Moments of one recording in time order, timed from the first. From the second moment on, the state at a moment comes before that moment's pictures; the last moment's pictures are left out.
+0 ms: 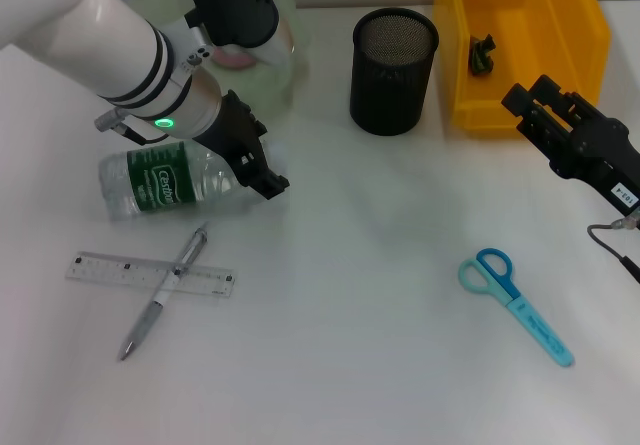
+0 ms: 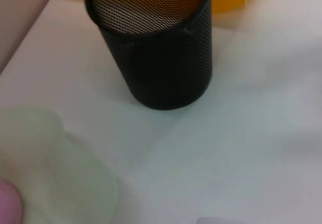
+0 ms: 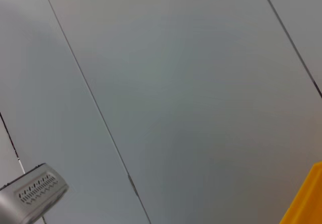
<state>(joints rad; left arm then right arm) -0.86 -2.08 1.46 0.84 2.54 1.09 -2.11 0.43 2.09 -0.29 -0.09 -1.66 -1.52 0.90</state>
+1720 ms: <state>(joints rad) -0.83 -2.07 1.46 0.98 2.56 1.17 -2.13 0.45 2.09 -0.27 -0.08 -1.66 -1.49 0.91</state>
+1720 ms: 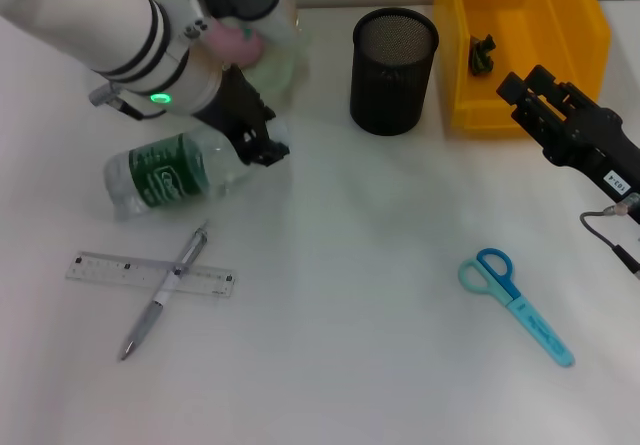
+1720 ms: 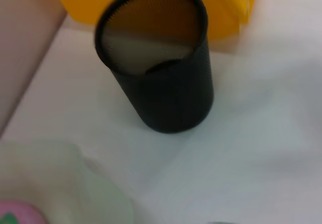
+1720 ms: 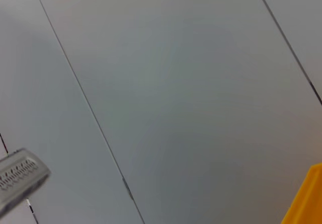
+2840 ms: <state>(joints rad) -0.66 -2.07 1.33 1.31 2.46 1.26 -2.13 0.49 2.09 -0.27 -0.07 -1.66 -1.47 0.90</state>
